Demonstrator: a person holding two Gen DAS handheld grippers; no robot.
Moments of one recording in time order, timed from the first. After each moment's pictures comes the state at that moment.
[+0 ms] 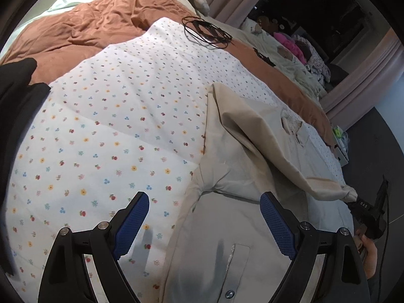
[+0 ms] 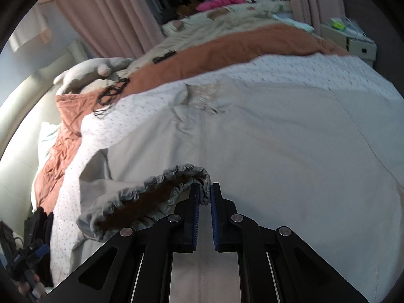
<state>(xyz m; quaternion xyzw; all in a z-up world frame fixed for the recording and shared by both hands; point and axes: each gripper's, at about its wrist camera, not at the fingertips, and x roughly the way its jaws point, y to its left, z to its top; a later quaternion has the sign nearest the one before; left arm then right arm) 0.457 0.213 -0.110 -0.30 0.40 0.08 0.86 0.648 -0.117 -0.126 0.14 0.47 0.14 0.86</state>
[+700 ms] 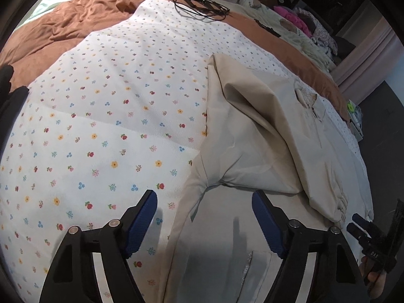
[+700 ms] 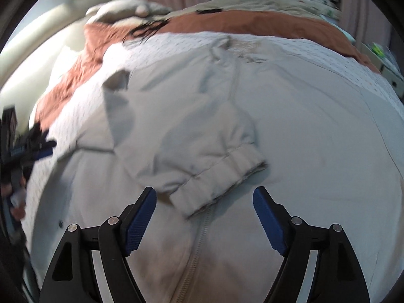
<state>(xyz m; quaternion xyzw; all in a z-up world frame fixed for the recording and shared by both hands) 0.495 0.199 -0.154 -0.26 0.47 0.08 0.84 0.561 -0.065 -0.162 -0.05 0.50 0.24 0.83</state>
